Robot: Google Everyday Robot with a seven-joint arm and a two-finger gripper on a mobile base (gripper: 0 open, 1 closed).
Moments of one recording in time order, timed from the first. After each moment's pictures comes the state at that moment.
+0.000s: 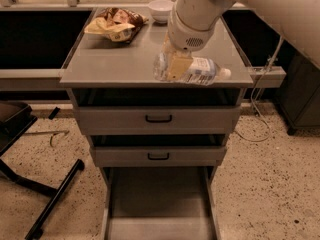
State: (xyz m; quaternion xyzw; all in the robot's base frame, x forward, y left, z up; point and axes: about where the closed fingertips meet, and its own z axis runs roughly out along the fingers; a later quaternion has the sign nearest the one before) arm 0.599 -0.035 0.934 -0.74 0.63 -0.06 0.23
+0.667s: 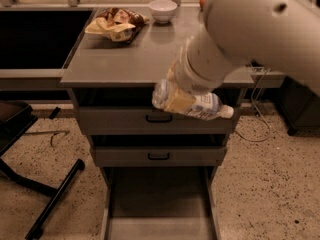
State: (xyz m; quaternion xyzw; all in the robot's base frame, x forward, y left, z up) arm 0.520 -0.032 0.913 -0.68 0.66 -0.05 0.30
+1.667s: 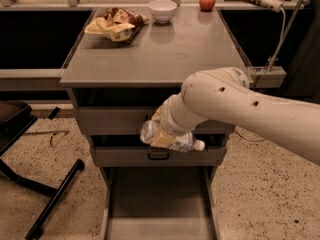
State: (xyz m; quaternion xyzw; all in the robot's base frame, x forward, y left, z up) arm 0.541 -0.001 0.751 -0.69 0.66 0.02 0.30
